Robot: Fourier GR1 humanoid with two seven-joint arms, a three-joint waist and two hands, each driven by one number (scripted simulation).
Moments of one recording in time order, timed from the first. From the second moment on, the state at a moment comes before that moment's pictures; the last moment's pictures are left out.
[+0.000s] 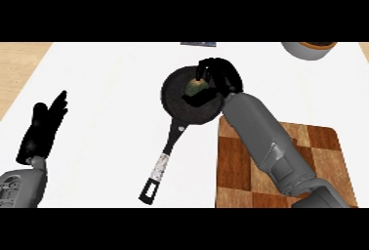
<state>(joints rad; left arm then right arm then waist) -0.20 0.29 0.15 -1.30 -0.16 0.00 0.23 -1.04 0.00 0.04 -0.37 0.62 -0.31 -0.14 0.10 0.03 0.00</state>
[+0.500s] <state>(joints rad) -0.26 0.27 0.11 -1.28 -0.18 -0.01 0.22 -1.05 0.00 0.02 -0.24 0.44 -0.29 -0.24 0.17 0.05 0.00</state>
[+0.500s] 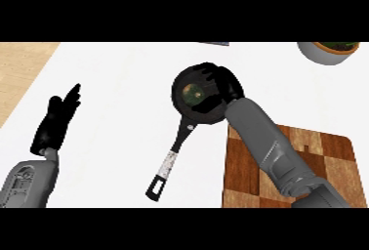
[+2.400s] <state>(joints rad) -0.15 0.30 0.20 -1.30 -0.16 0.01 0.23 -0.95 -0.39 -0.22 -0.21 0.07 0.01 -0.57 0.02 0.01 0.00</state>
